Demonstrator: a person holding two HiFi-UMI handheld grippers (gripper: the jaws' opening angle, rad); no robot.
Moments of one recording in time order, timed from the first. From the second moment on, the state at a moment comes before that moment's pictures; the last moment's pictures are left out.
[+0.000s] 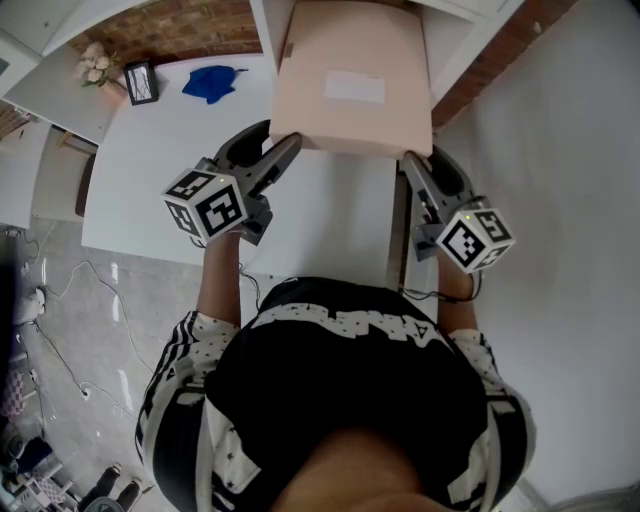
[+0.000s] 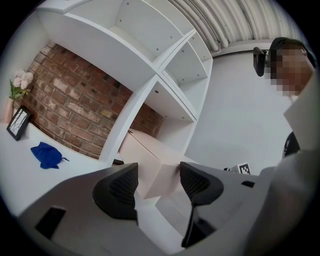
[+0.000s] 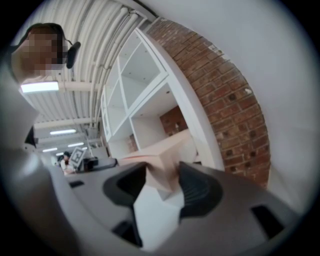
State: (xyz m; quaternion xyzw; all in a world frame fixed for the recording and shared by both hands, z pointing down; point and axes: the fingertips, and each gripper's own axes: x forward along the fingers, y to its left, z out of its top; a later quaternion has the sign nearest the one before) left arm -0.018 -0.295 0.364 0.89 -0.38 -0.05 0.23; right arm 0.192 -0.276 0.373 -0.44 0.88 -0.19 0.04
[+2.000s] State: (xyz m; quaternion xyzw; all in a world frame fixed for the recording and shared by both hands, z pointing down) left arm -0.013 -0.342 0.366 0.89 -0.39 -0.03 0.23; right arm 0.195 -0.323 0.373 -0.47 0.86 -0.18 0.03
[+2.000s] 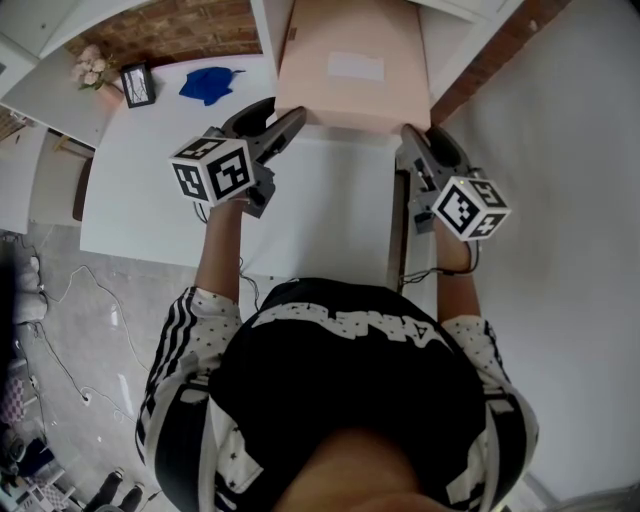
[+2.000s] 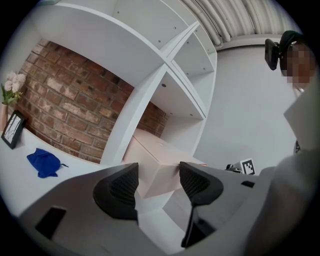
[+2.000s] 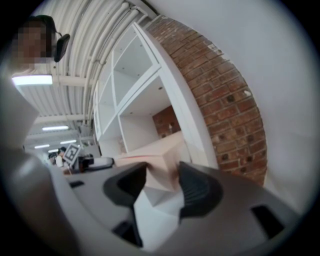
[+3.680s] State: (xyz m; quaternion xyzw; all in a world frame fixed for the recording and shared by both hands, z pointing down) left arm -0.012 -0.378 0.366 0.88 -0.41 -0.02 0.22; right arm 0.195 -0.359 0.374 -0.49 0.85 -0.18 0.03
